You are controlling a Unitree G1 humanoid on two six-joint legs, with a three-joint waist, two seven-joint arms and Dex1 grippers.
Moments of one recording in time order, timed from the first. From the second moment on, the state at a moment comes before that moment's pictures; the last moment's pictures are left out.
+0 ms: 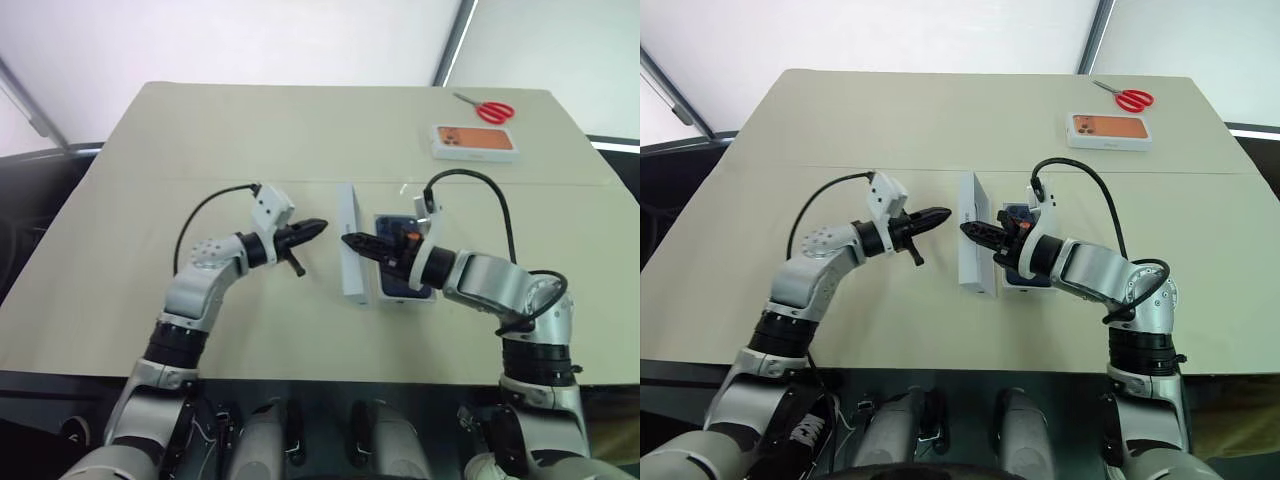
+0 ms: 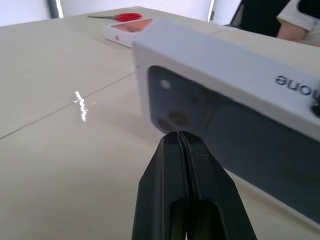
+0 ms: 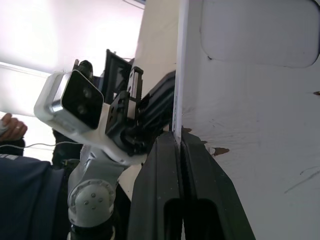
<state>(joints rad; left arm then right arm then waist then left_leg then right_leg) -0.56 0.29 -0.13 0.11 -0.30 0.36 -0.77 -0.48 -0.36 -0.17 -0.10 1.94 1.11 -0.52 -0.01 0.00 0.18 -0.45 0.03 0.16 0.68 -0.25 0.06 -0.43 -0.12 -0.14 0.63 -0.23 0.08</state>
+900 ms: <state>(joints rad) -0.66 0.06 -0.18 0.36 -0.22 0.24 -0.76 -0.52 -0.70 -0.15 0.00 1.46 1.00 -0.10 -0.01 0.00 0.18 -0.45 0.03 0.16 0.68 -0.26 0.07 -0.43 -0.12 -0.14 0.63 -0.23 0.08</state>
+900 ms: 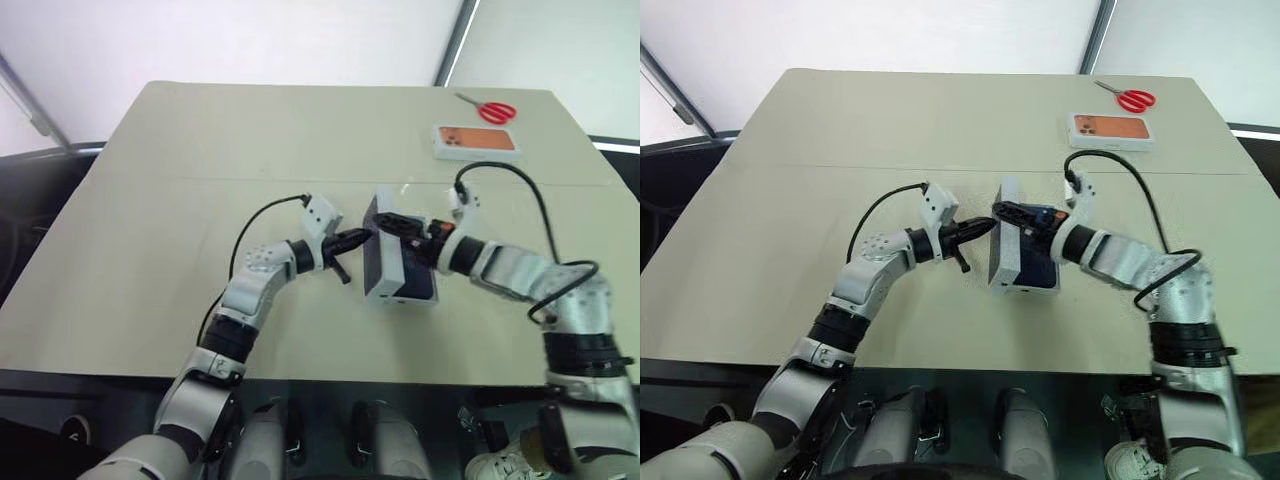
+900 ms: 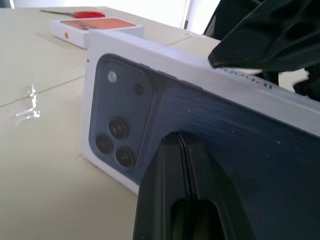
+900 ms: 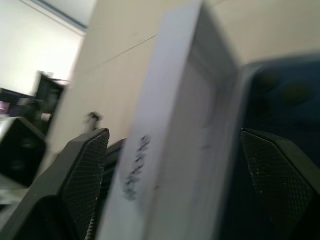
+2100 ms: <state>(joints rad) -0.66 0.15 -0.21 0.42 -0.16 0.30 -0.86 -0.38 -0.79 0.06 -0.15 0.36 0.63 0.53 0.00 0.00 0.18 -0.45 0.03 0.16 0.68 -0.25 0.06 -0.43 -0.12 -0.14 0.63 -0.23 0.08</state>
